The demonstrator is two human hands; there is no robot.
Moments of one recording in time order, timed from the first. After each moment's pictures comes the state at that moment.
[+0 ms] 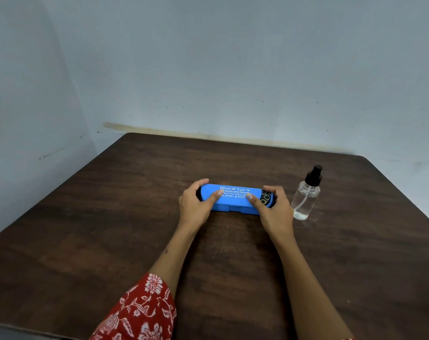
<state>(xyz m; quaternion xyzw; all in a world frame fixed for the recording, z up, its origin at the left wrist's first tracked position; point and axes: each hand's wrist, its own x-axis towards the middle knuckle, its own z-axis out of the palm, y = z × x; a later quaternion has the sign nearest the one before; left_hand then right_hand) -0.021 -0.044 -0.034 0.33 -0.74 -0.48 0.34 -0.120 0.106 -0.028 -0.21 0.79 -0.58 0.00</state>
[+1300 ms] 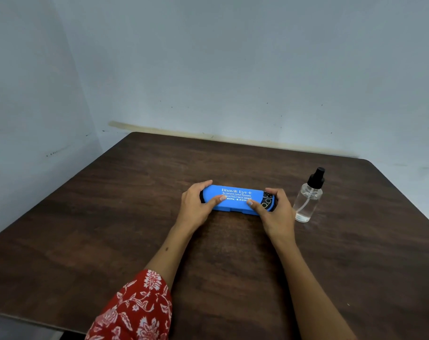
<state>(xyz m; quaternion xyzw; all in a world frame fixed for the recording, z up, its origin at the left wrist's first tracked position) -0.012 -0.051 -0.030 0.28 -0.82 -0.42 0.28 -0.125 0.106 -0.038 -0.24 0.79 -0.56 -0.03</state>
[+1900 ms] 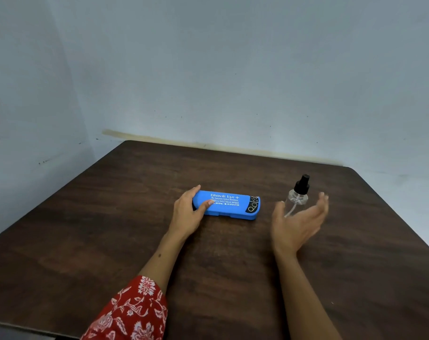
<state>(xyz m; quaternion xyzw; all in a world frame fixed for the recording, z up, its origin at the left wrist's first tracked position) -0.007 -0.045 -0.027 0.29 -0.82 -0.39 0.29 -0.118 0.128 -0.020 -0.04 0.76 -0.58 -0.29</state>
